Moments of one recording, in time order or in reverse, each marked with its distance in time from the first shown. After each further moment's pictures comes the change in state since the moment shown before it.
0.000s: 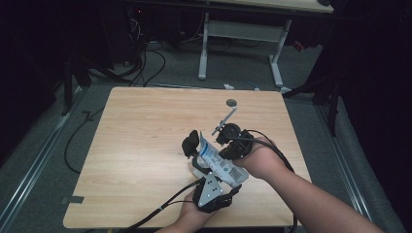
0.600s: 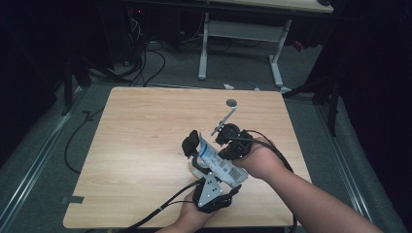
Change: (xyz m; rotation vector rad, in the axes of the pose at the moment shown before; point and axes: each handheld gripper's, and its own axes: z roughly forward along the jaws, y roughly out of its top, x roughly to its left) left arm 0.000 -0.001 0.000 0.004 0.001 -0.003; right arm 0.000 0.000 0.003 -0.003 0.008 0.000
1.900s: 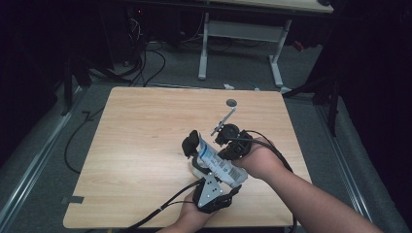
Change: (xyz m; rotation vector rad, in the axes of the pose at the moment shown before) left arm 0.000 0.000 0.000 -0.006 0.001 0.001; right arm 0.000 0.000 0.001 0.003 0.002 -0.004
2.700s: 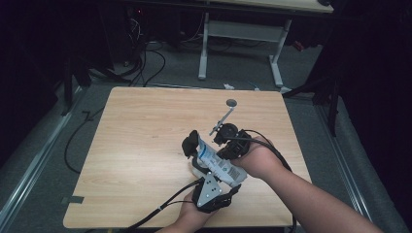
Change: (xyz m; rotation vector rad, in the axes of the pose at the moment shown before) left arm 0.001 0.002 -0.002 -0.004 0.002 -0.002; right arm 0.001 0.003 0.000 0.001 -0.002 -0.007
